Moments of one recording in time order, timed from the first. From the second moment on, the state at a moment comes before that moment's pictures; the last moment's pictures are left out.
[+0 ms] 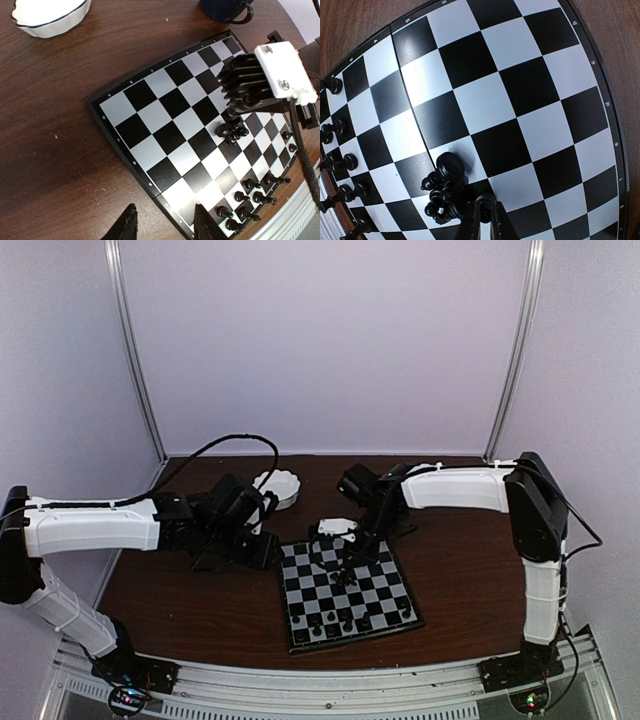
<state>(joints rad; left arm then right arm) -0.94 1.43 0.98 -0.45 -0.09 -0.56 0.80 2.04 1.55 -0.79 -0.28 -0.52</state>
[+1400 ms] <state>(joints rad) -0.94 1.42 0.98 -0.47 -0.09 -0.56 0.87 1.67 1.11 -0.80 -0.25 -0.63</state>
